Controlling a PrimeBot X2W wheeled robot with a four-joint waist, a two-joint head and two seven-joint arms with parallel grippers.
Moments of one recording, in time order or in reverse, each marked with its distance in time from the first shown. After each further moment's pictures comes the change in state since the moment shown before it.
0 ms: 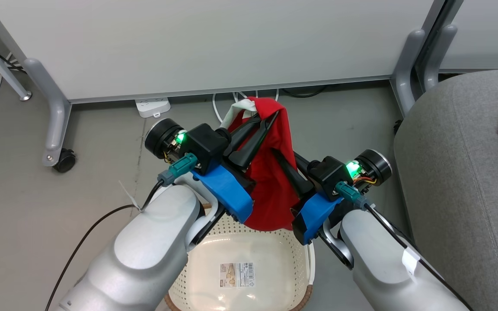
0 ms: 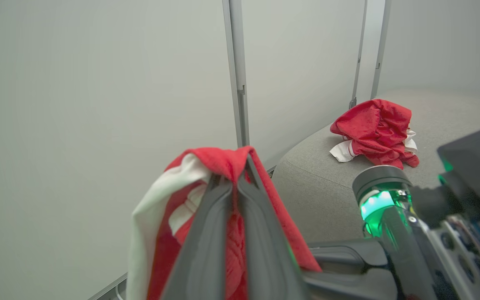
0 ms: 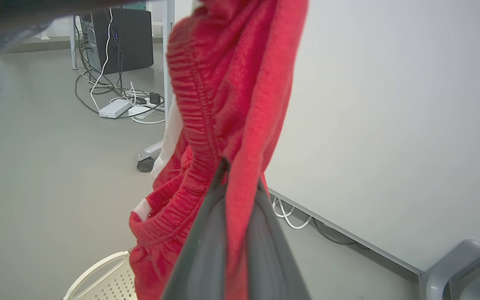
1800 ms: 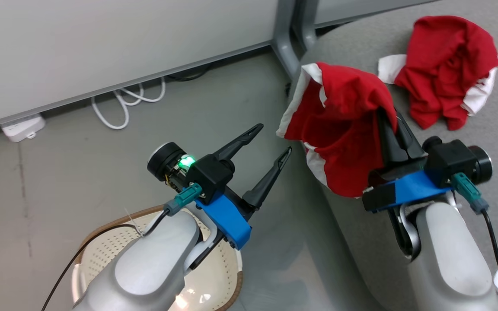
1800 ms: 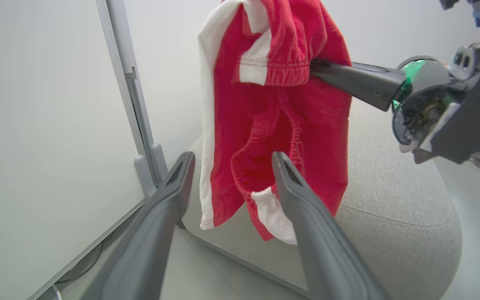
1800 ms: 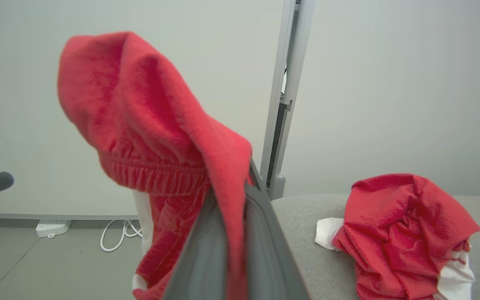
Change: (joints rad) left arm 0.086 0.031 -0.020 -0.054 0.062 0.000 -0.001; right arm 0.167 0.001 -0.454 -0.357 -0.057 0.000 0.000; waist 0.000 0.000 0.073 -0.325
